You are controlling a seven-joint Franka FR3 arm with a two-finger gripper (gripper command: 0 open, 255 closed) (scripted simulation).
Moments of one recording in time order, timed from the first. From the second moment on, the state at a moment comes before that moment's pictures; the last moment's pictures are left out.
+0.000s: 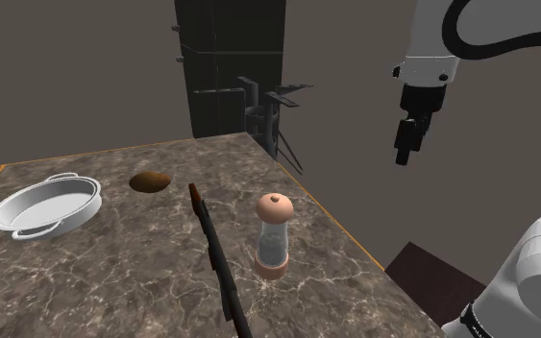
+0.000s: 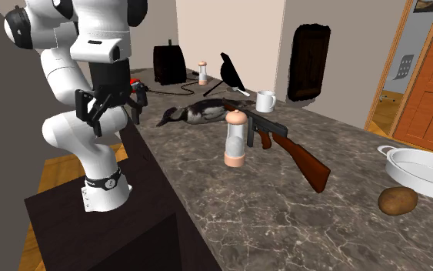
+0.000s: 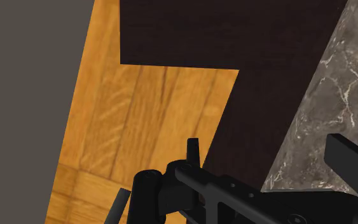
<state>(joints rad) 0.00 -0.76 0.00 -2.37 -0.04 1.52 -0.10</state>
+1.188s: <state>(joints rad) 0.08 -0.45 0.32 -2.14 0.15 1.61 0.31</state>
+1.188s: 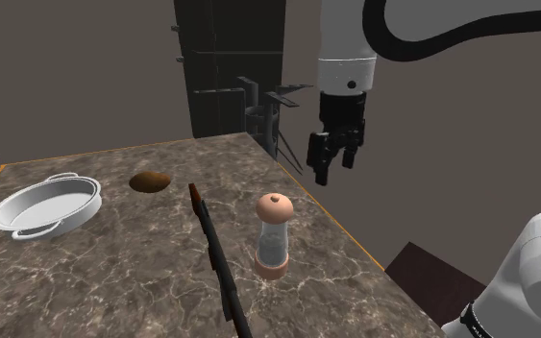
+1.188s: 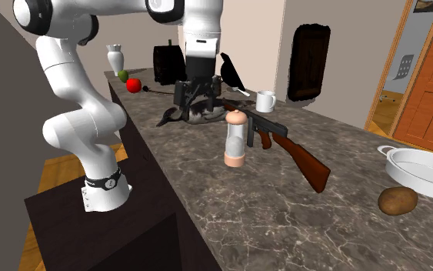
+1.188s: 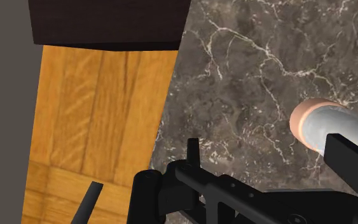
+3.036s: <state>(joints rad) 0.12 -0.11 0.51 -1.91 0.10 1.74 0.61</state>
